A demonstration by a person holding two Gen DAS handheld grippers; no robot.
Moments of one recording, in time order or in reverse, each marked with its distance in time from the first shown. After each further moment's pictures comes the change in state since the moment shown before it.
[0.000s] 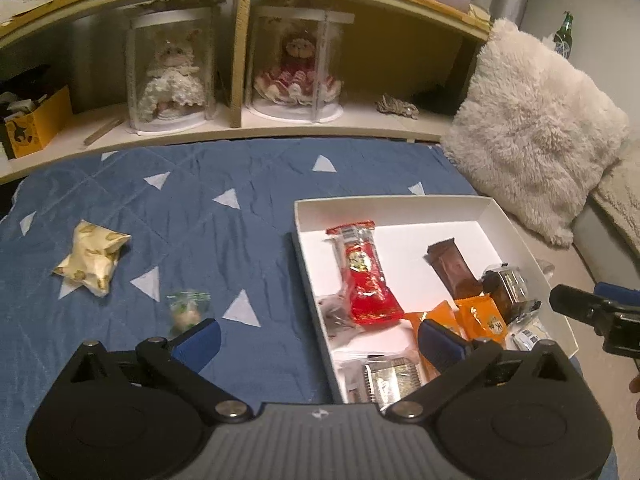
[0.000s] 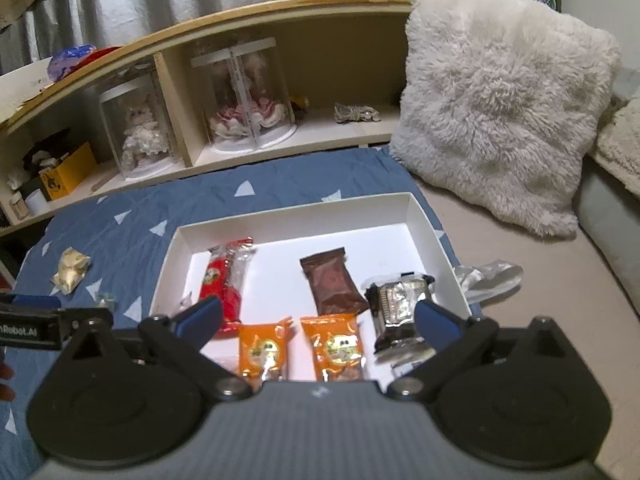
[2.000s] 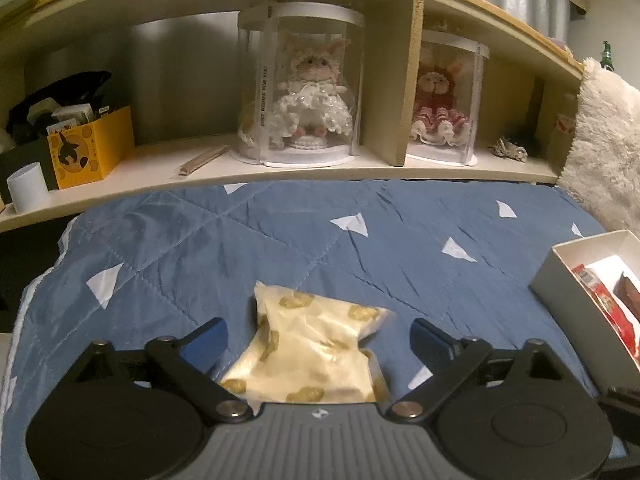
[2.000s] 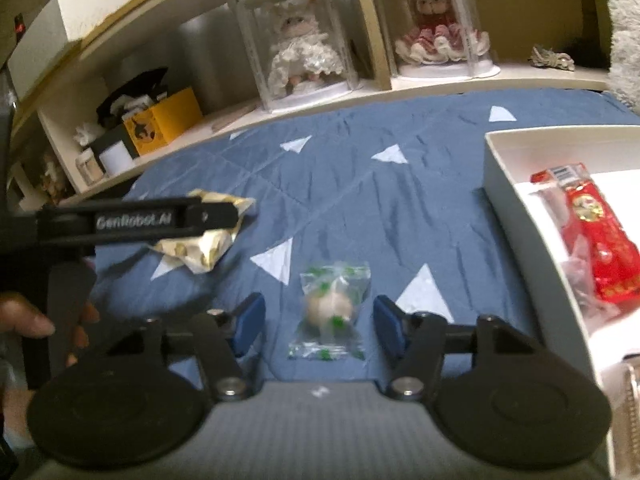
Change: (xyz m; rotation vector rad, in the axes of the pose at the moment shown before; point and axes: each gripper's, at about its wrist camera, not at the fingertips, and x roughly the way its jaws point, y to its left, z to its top) left arm 0.098 0.229 0.020 0.064 -0.197 0.065; right arm 0.166 0.261 -0.050 -0.017 0.029 0.243
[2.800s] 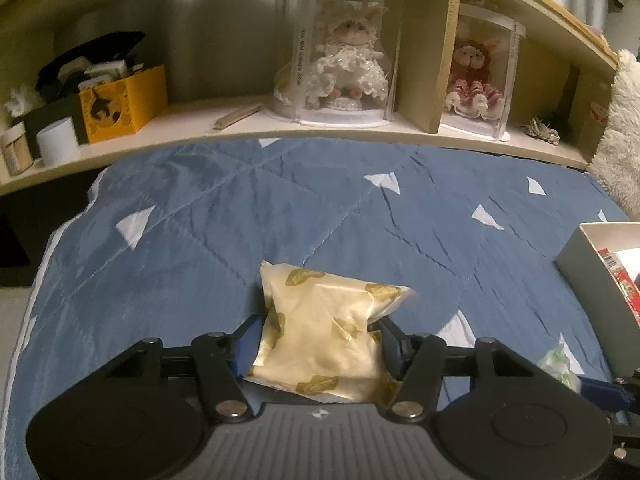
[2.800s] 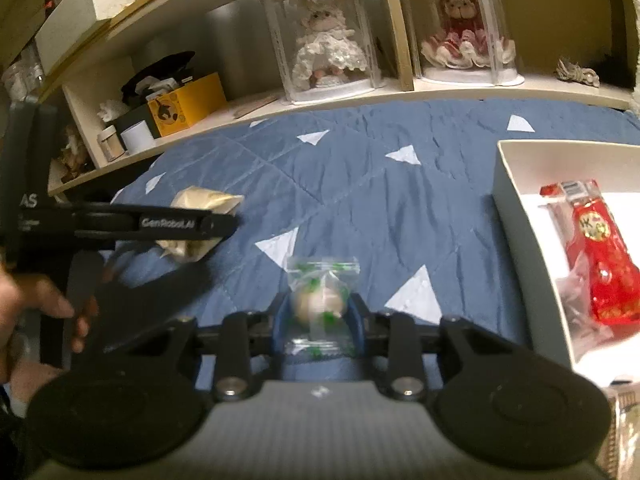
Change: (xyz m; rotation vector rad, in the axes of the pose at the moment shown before) left arm -0.010 0.004 -0.015 -0.069 0.109 0.086; right arm -0.008 -0.006 0.000 -0.081 0.019 0.048
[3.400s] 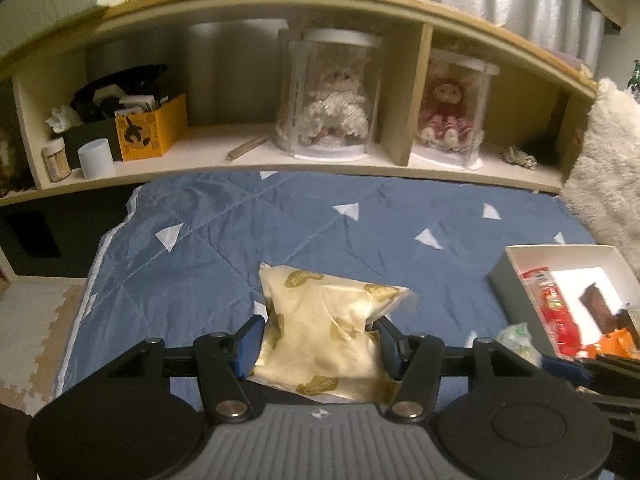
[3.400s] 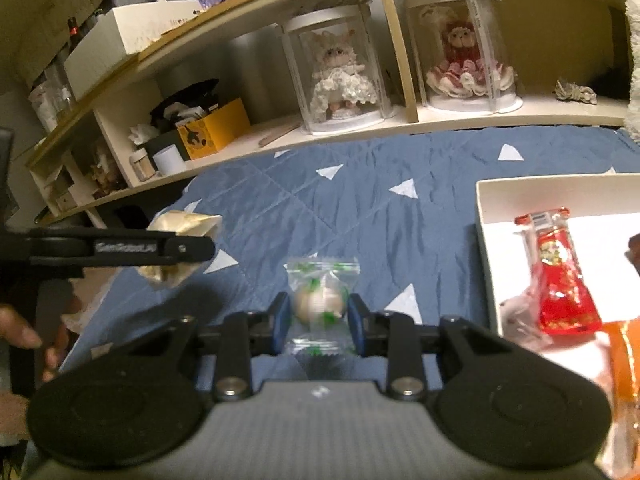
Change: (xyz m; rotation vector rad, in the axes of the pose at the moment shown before) left arm -0.107 -0.039 0.001 -0.041 -0.034 0.026; right arm -0.060 -0.009 0.013 0.002 -0.033 0.066
